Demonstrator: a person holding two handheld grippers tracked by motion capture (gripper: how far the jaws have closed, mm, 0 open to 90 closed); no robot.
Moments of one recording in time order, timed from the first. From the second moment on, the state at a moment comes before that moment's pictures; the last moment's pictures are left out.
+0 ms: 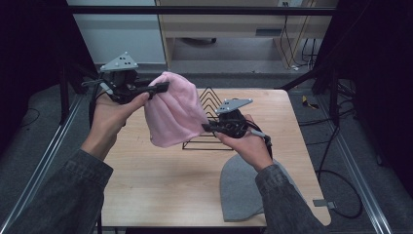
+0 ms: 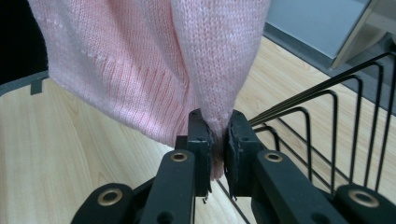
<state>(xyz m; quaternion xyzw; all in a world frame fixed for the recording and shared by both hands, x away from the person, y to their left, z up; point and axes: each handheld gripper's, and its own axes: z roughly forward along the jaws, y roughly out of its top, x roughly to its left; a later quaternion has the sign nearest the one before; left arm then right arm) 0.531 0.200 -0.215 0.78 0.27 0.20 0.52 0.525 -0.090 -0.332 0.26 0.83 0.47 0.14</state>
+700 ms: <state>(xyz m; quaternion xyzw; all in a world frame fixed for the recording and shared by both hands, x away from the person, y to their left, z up) 0.564 0.201 -0.213 0.77 0.29 0.21 0.53 0.561 -0.093 -0.321 0.26 0.83 0.46 0.15</state>
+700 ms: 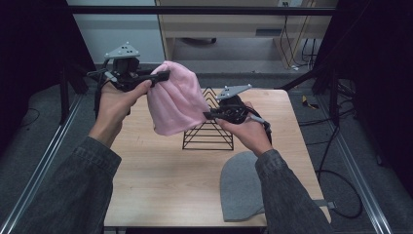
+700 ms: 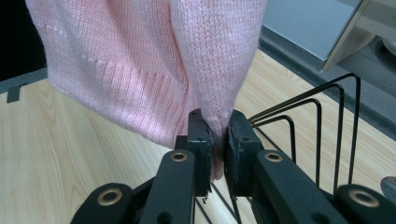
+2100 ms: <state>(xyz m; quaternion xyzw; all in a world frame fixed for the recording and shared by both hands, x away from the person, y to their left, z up) 0.608 0.157 -0.229 0.77 0.27 0.21 0.54 0.588 -0.119 -0.345 0.30 0.82 0.46 0.19</state>
